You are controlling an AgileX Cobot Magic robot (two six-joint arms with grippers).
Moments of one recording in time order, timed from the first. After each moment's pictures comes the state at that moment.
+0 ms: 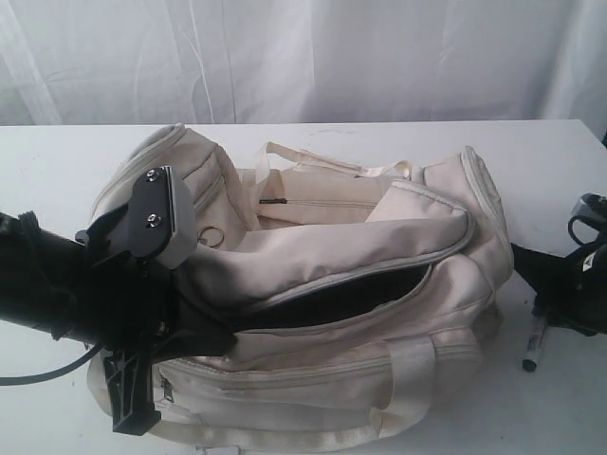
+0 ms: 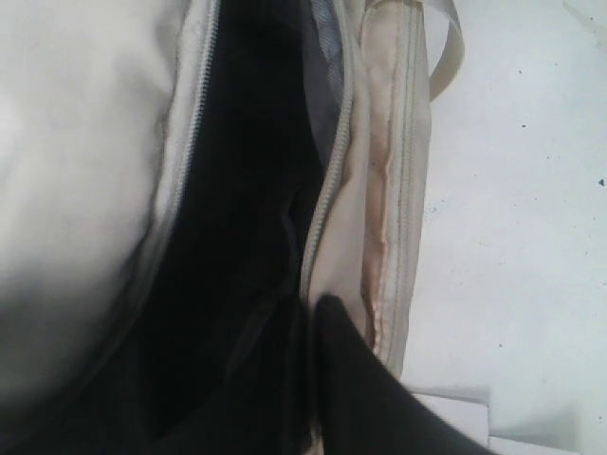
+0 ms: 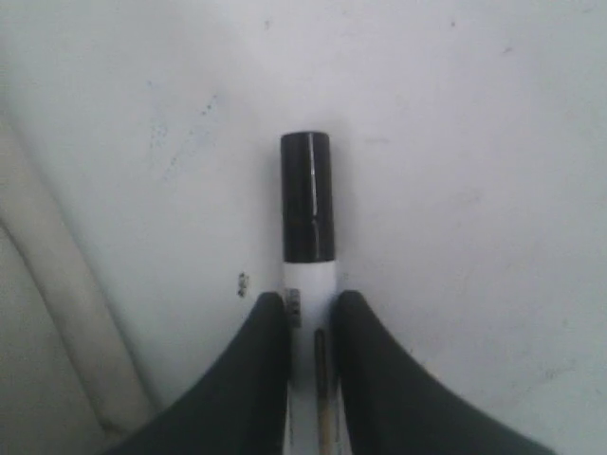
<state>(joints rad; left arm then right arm) -0.43 1.30 -0.69 -1.02 0.64 1.52 0.00 1.73 -0.69 -0.09 0.18 0.68</state>
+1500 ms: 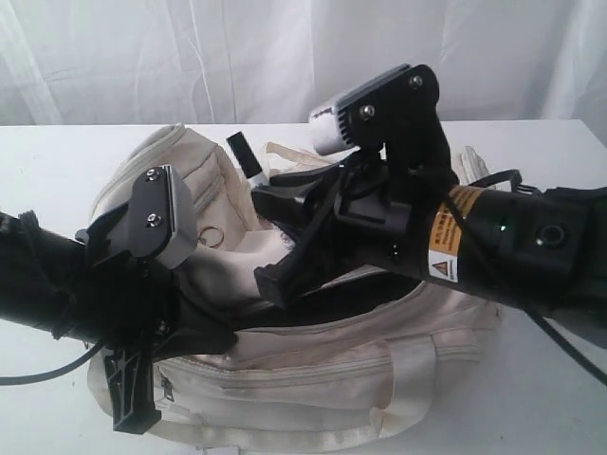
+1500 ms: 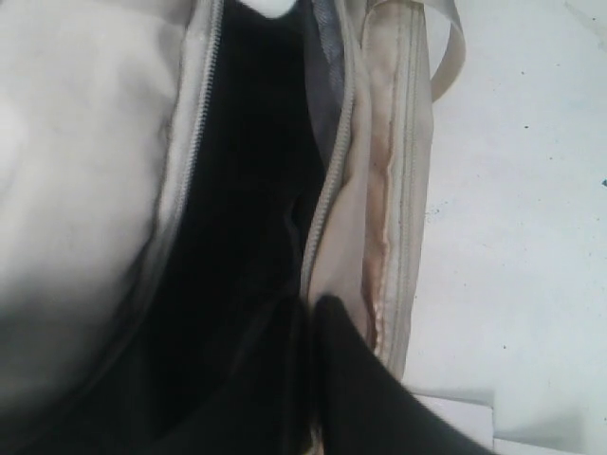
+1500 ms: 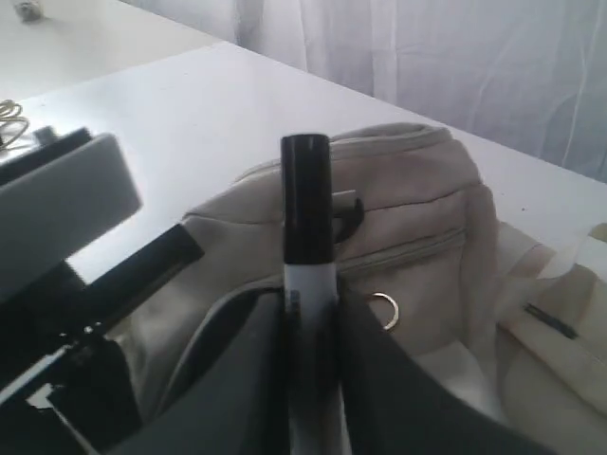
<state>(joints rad) -0.43 1.30 -0.69 -1.03 0.63 1.53 0.74 1.29 -0.68 -0.57 -0.34 0.53</state>
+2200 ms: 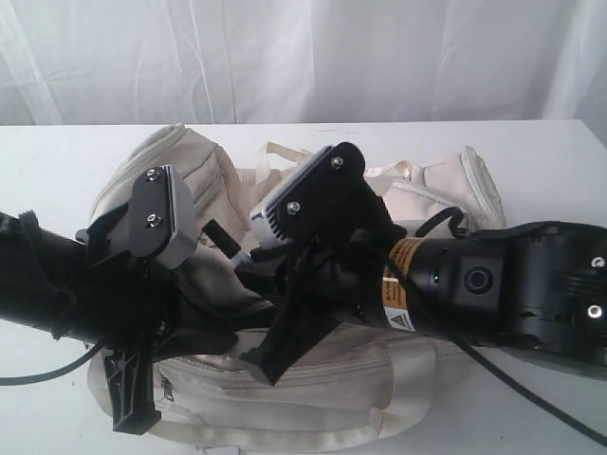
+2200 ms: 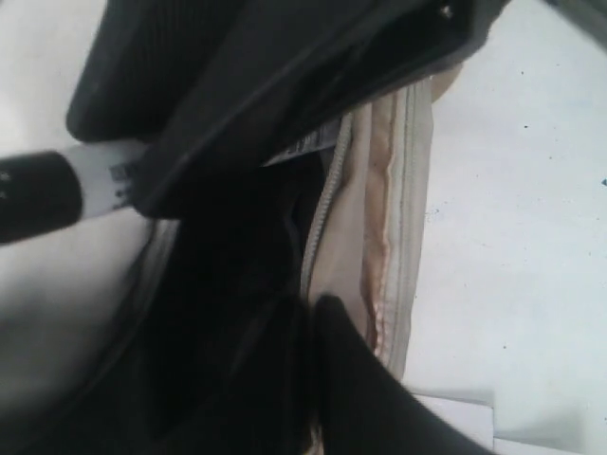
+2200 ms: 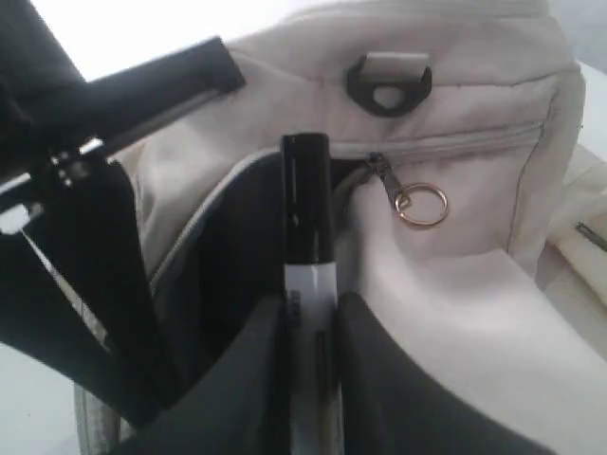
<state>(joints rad) -0.43 1.30 -0.69 -1.03 0.64 1.54 0.80 1.41 -0.68 -0.69 -0.26 0.51</state>
